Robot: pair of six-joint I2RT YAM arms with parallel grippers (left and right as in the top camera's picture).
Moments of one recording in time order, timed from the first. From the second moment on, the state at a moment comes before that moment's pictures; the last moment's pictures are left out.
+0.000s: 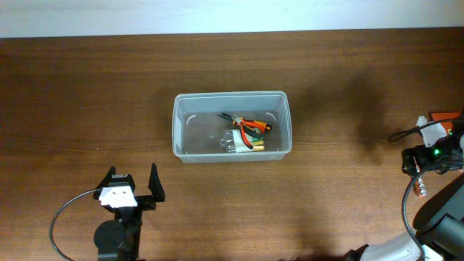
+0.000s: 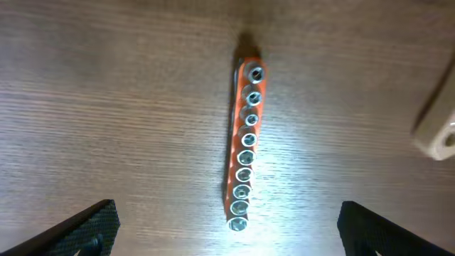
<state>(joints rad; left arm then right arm) 0.03 0.05 0.01 -0.08 0.00 -0.07 -0.70 1.82 1.33 -1.01 0.06 -0.79</state>
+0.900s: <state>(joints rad) 0.03 0.05 0.01 -0.08 -0.01 -0.07 -0.74 1.92 1.25 -0.86 0.07 -0.74</state>
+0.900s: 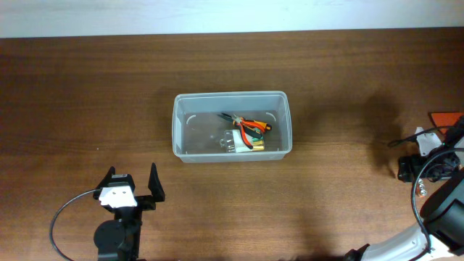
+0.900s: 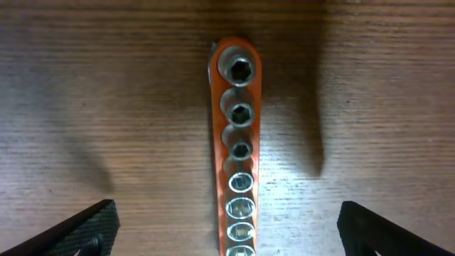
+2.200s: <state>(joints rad) 0.03 0.05 0.01 -0.08 -0.01 -0.07 -0.76 1.96 1.25 -0.81 -0.03 -0.73</state>
